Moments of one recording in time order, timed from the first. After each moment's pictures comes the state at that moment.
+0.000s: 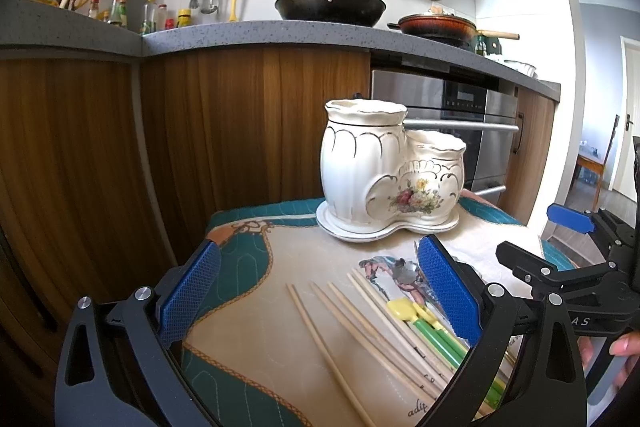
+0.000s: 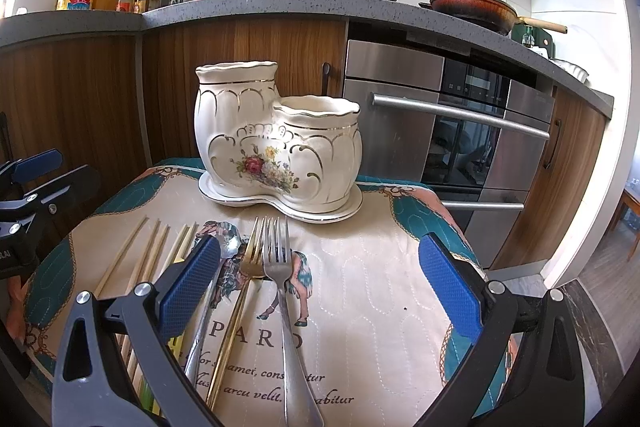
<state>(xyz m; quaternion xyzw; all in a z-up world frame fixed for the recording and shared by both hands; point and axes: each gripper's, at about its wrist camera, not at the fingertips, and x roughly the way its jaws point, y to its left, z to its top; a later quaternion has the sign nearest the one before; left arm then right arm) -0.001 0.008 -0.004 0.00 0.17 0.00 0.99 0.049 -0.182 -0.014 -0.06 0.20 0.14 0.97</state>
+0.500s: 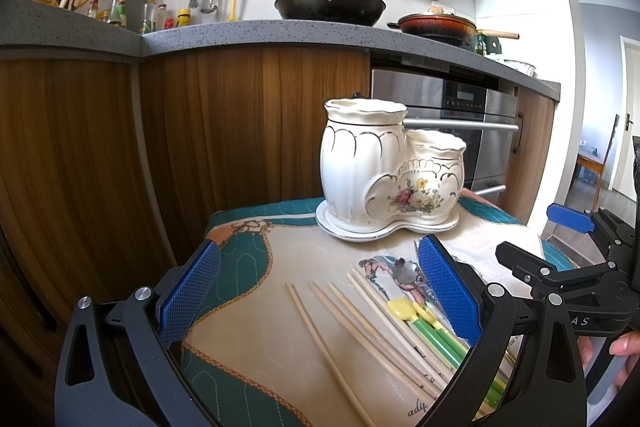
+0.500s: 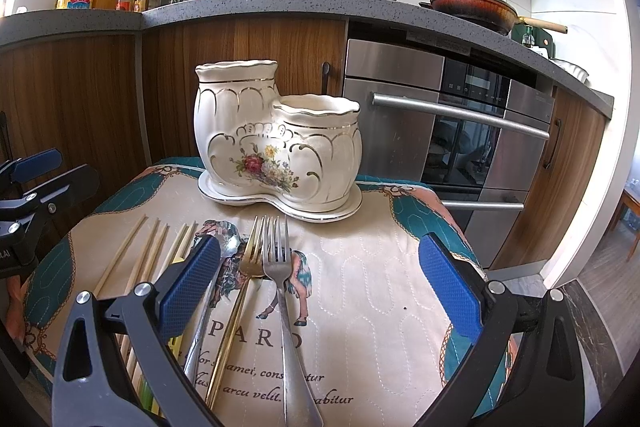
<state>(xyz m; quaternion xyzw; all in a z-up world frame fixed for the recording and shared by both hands) 0.001 0.008 -0.003 0.00 0.17 0.00 0.99 0.049 -0.182 -0.014 -0.06 0.20 0.14 0.97</state>
